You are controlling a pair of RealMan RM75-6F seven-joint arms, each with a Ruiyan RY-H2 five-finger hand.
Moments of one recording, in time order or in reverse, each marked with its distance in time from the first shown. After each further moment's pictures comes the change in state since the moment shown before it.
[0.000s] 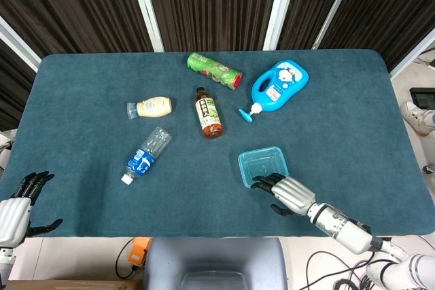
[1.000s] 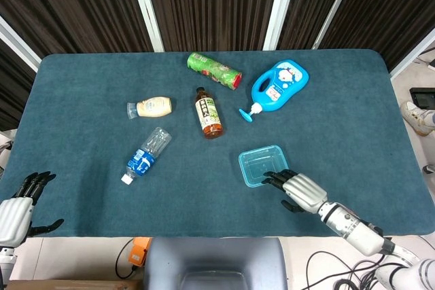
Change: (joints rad) left arm -0.004 -0.002 0.001 0.000 -0.002 -0.009 0.006; right arm -0.045 0.031 -0.002 0.027 -0.003 0.085 -0.018
